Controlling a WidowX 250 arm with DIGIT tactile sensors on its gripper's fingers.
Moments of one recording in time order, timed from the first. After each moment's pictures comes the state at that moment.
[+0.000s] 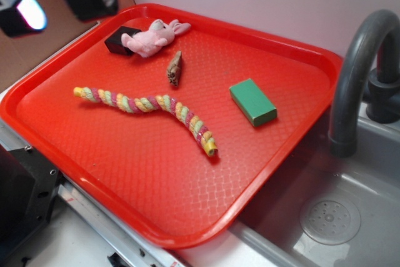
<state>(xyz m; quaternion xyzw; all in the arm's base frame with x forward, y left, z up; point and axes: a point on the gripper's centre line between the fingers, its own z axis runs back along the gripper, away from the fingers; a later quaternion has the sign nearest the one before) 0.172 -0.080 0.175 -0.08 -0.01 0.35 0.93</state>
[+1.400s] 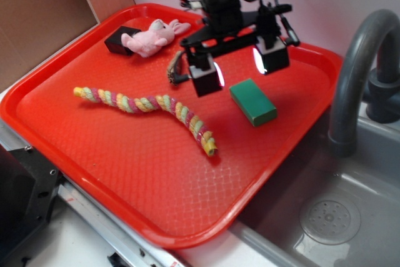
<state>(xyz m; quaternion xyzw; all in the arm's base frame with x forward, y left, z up) 0.291 -0.132 0.040 -0.03 0.04 0.49 0.87</state>
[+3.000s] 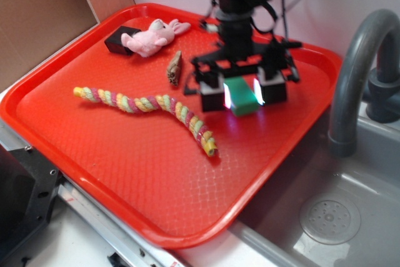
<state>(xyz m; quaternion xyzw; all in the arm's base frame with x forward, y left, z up) 0.274 -0.122 0.070 -0.04 0.08 0.42 0.91</state>
